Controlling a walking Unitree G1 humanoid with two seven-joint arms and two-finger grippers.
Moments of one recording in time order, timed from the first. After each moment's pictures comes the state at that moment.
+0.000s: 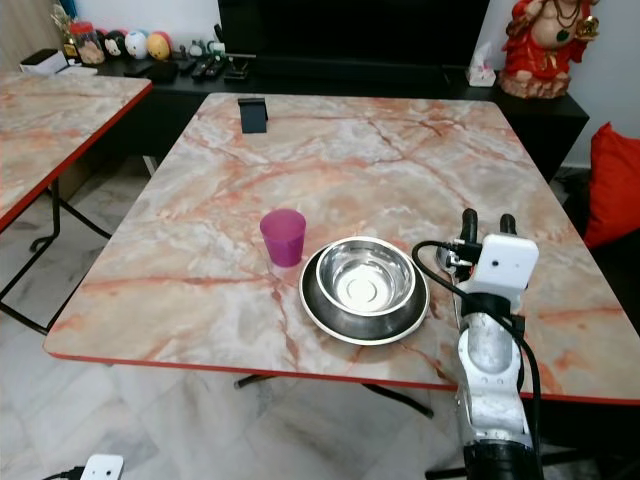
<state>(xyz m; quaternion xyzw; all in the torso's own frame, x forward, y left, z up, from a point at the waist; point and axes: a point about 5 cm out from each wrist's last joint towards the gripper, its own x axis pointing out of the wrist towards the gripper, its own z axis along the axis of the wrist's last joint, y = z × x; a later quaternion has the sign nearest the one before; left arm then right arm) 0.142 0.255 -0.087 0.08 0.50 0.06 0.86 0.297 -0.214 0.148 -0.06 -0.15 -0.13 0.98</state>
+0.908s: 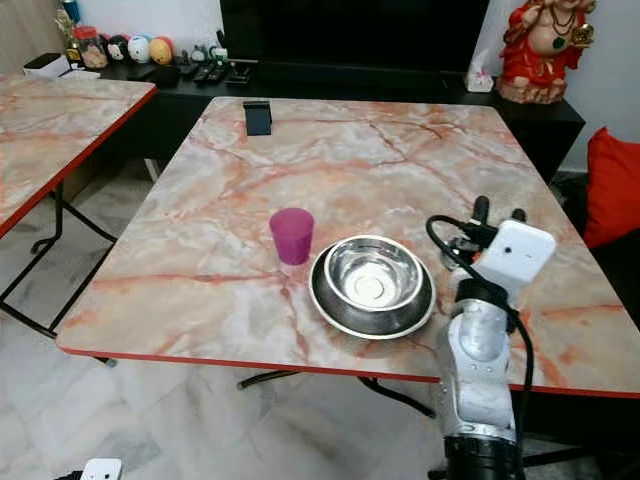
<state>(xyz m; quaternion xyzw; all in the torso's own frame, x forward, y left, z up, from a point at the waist) 0.136 0.252 -0.089 0.07 0.50 0.07 0.86 0.301 -0.216 0.167 0.01 -0.15 -0.20 0.97</state>
